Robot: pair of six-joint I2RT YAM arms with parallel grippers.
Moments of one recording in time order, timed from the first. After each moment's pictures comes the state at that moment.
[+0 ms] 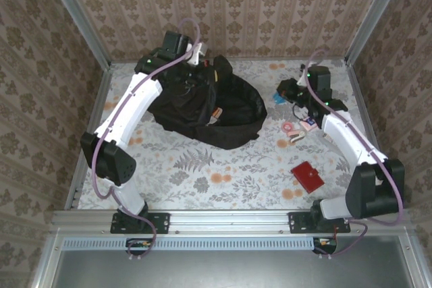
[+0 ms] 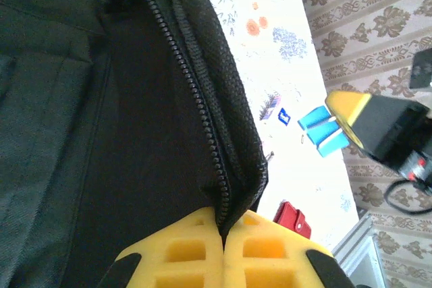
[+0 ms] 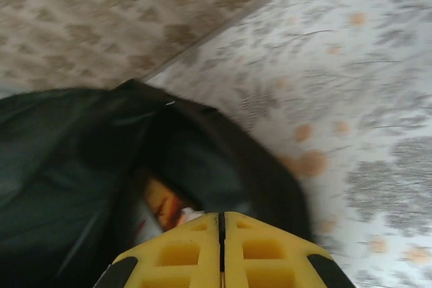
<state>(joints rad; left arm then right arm) -0.50 1.76 1.90 -0.92 0.48 -0.49 0.13 1.38 1.07 -0.20 -0.32 0.68</state>
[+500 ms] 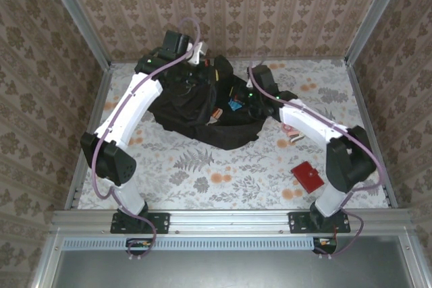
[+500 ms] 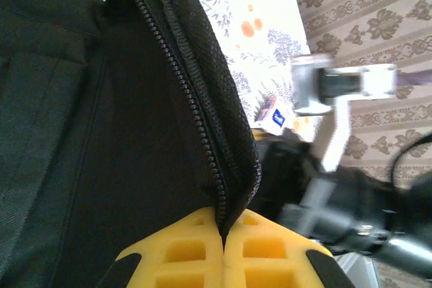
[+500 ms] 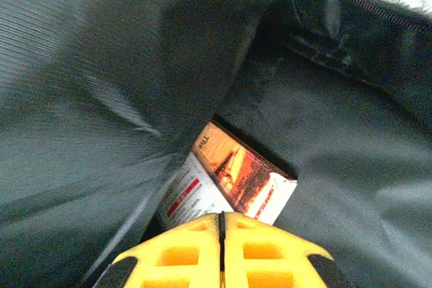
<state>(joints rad) -0.52 1.76 1.91 -0.90 0.49 -0.52 0.49 1.72 1.32 -0.22 -0.13 0.78</state>
